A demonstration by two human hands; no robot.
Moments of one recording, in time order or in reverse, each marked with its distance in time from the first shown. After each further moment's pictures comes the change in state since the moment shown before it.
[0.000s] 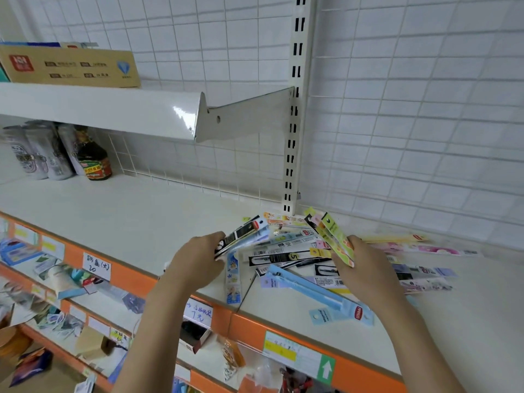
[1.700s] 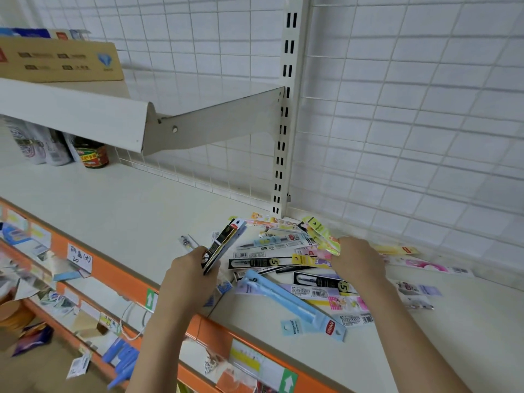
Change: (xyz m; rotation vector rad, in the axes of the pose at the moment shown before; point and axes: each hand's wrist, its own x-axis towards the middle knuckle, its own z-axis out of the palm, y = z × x) left_hand -0.021 0.040 0.030 -0.232 0.197 -0.332; right_hand 0.063 0.031 -0.009 -0.350 -0.193 0.094
